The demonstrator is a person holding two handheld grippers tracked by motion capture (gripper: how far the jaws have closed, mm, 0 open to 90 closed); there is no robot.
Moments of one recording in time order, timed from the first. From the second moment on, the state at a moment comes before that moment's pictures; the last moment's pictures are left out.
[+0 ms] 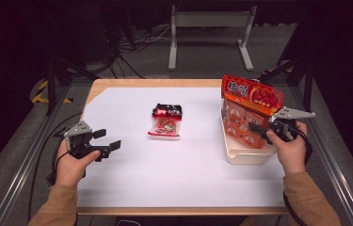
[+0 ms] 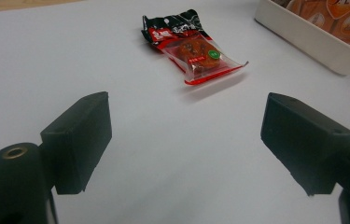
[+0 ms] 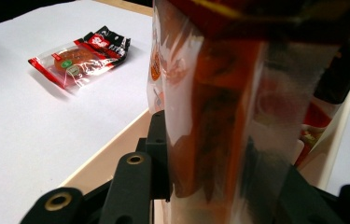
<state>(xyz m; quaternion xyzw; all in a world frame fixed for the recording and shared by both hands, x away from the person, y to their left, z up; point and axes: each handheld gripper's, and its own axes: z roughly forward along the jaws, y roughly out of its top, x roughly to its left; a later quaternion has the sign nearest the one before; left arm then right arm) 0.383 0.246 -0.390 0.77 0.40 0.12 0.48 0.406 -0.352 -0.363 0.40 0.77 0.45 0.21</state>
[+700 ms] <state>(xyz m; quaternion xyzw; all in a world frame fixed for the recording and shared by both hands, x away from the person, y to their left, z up) 0.384 0.249 -0.391 0.77 0.41 0.11 0.48 0.406 -0.361 -0.373 0.43 0.76 0.44 0.22</state>
